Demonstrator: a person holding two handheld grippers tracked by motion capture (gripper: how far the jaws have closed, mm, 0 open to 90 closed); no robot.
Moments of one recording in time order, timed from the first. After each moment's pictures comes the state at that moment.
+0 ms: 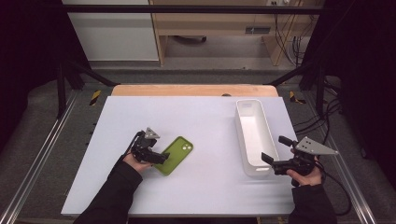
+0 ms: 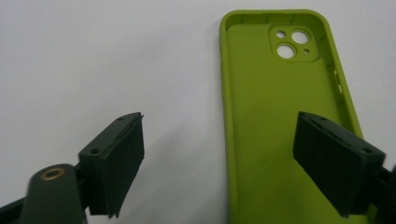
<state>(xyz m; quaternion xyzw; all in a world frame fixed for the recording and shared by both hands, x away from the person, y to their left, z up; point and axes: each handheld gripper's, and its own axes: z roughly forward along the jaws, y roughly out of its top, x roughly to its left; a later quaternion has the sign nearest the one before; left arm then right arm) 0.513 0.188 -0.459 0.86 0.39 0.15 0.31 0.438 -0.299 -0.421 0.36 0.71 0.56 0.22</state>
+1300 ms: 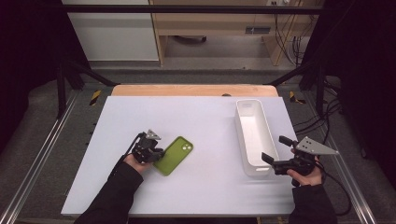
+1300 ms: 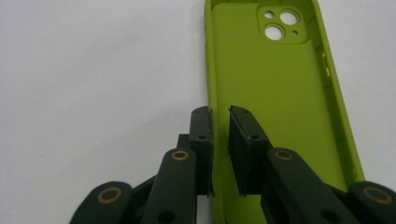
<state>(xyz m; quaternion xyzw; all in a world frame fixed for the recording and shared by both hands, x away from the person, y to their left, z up) 0.513 0.187 -0.461 0.87 0.39 0.11 0.29 0.437 -0.299 -0.421 0.36 0.71 0.56 0.22</state>
